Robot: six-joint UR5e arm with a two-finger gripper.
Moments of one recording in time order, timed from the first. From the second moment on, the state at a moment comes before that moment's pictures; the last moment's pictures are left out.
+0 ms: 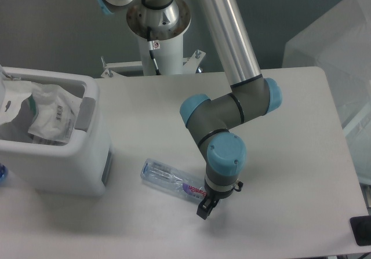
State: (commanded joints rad) arm 2.44 -2.25 -1.45 -0.98 1.57 -0.53
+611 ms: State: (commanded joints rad) arm 2.41 -2.24 -1.48 -0.98 1.58 -0.59
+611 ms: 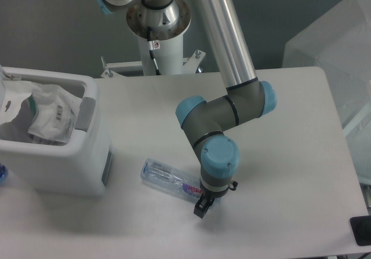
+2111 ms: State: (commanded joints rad) arm 2.35 -2.15 -1.28 -0.97 1.54 -0.42
